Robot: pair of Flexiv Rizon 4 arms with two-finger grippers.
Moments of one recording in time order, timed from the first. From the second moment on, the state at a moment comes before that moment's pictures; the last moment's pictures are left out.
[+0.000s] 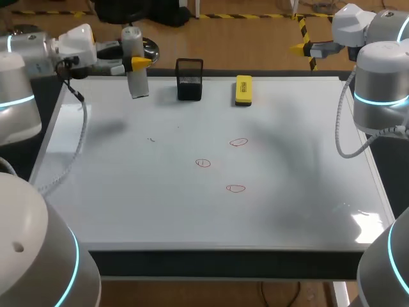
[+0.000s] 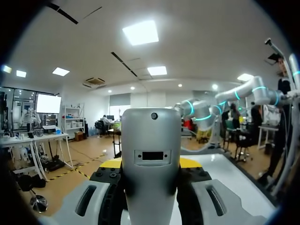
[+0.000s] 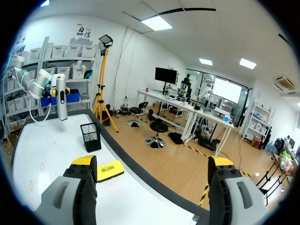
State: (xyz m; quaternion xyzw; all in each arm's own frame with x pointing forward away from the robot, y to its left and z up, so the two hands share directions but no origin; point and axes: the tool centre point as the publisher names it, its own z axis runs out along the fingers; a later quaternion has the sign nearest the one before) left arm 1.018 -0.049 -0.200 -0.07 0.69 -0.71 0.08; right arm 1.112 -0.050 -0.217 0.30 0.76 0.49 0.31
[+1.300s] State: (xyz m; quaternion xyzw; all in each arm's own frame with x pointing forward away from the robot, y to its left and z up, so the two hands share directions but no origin) left arm 1.011 -0.042 -0.241 -0.10 0.68 -0.72 0.07; right arm 1.112 -0.050 -0.217 0.30 0.76 0.49 0.31
